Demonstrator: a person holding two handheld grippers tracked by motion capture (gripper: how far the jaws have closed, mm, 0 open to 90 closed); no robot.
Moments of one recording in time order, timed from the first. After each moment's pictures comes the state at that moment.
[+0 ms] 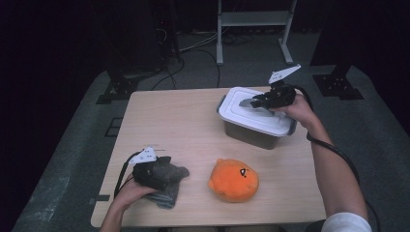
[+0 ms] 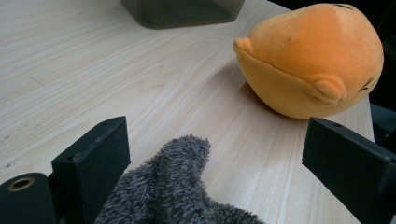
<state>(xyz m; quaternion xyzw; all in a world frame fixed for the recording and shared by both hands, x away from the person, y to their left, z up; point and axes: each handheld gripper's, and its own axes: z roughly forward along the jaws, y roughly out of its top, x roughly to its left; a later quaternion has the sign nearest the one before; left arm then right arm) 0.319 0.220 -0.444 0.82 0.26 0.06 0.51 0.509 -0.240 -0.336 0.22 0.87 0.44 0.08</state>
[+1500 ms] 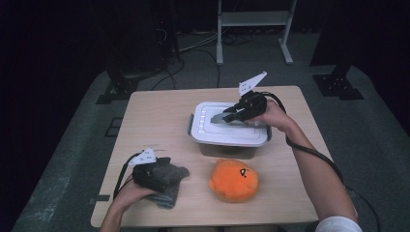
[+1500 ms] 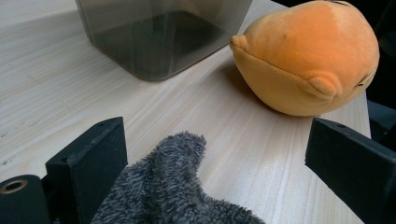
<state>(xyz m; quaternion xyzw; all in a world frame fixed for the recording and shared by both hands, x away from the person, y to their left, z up) 0.315 0.220 -0.443 0.82 0.26 0.06 0.51 0.484 -0.152 -0.335 0.08 0.89 0.45 0.01</state>
